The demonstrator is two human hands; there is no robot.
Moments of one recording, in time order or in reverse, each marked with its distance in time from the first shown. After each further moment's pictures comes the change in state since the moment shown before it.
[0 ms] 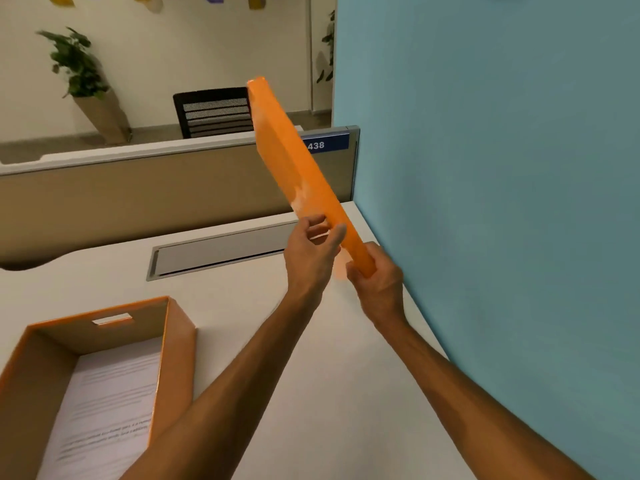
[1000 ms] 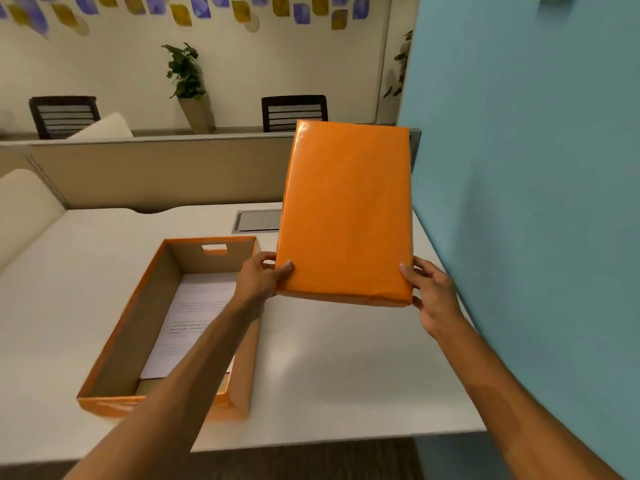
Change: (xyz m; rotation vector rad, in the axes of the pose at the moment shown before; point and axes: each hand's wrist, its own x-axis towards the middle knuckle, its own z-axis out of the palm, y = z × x) left_hand -0.136 -0.033 -0.210 0.198 0.091 -0.217; right_hand -0.111 -0.037 -0.056 0.626 -0.228 0.602
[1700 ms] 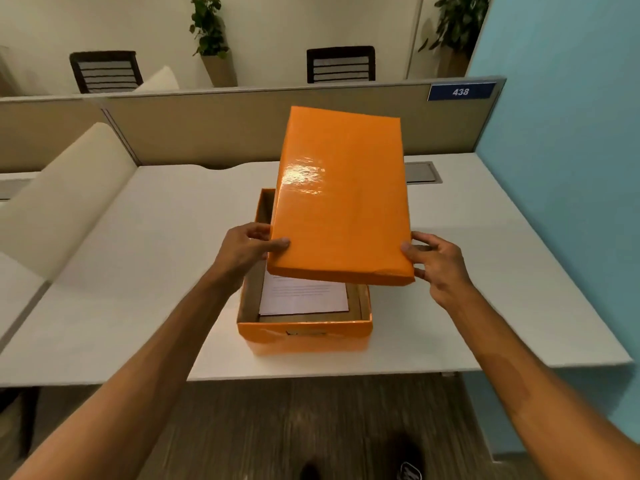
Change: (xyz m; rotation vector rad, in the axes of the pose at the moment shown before) left_hand -0.033 -0.054 -0.271 0.171 -0.033 0.054; right_hand -0.106 0.072 0.211 -0.189 -0.028 0.039
